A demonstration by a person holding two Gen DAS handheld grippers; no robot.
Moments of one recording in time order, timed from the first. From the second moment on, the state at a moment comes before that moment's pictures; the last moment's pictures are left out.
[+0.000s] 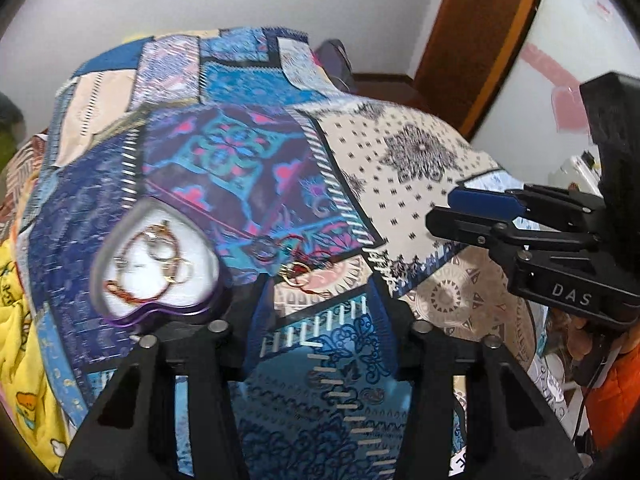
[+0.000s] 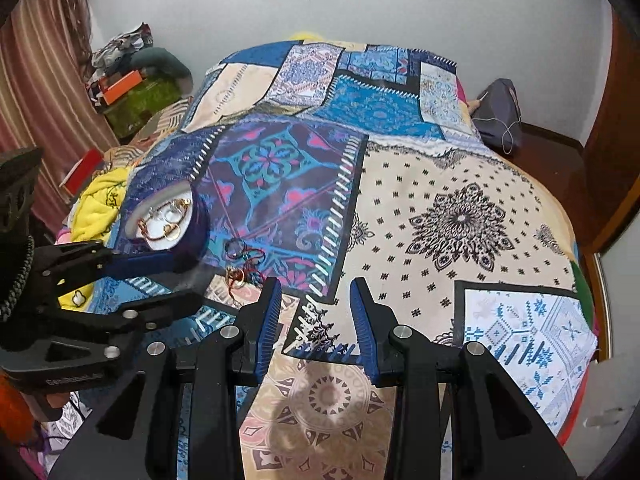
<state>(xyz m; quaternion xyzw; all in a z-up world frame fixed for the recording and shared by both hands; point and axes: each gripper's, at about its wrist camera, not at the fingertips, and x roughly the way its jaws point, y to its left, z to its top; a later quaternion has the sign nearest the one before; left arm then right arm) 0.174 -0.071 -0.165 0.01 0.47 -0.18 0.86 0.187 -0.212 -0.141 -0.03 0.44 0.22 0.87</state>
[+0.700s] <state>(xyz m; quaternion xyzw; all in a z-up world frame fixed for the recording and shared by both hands) 0.210 -0.082 -0.213 0.04 0.49 -0.14 0.86 0.202 -0.210 -0.167 -0.01 0.46 0.24 0.85</state>
